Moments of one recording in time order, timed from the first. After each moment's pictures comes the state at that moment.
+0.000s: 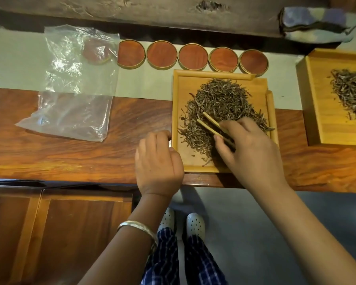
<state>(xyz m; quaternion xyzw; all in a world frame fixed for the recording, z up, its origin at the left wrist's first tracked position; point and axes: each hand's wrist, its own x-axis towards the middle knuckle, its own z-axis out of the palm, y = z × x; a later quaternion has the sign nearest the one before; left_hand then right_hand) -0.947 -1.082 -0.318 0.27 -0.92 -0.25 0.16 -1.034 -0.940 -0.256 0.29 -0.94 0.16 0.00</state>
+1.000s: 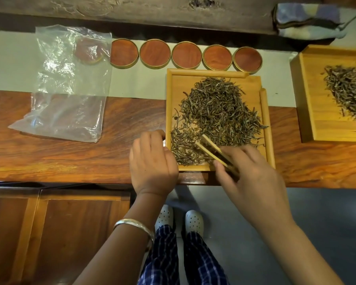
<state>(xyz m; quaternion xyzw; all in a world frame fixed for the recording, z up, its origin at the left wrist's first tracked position) -0.948 -1.081 -0.321 0.27 -0.92 -0.23 0.17 -0.995 -0.911 -0.252 0.26 -0.94 0.20 -0.02</state>
